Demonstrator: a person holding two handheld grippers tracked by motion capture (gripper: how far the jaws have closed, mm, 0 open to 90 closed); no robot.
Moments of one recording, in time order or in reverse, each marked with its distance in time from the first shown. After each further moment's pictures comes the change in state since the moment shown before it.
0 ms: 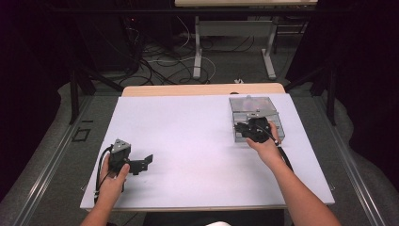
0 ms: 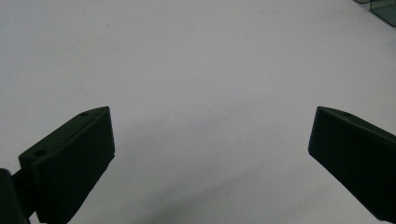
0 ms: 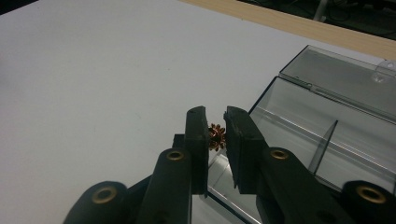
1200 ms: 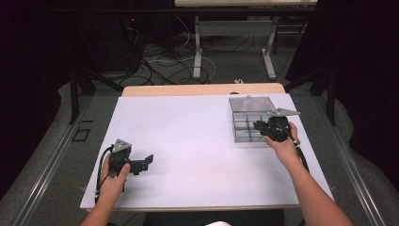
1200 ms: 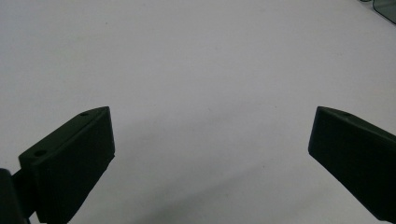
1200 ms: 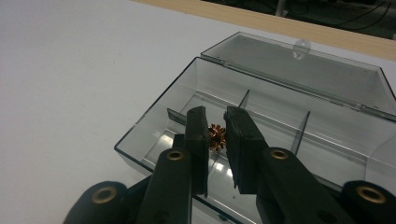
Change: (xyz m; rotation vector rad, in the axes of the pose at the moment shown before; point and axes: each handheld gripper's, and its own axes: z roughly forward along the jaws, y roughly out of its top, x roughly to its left) left arm 0.000 0.000 0.002 0.009 0.000 -0.001; right arm -0.045 -0.014 -0.034 -0.010 -0.105 0.058
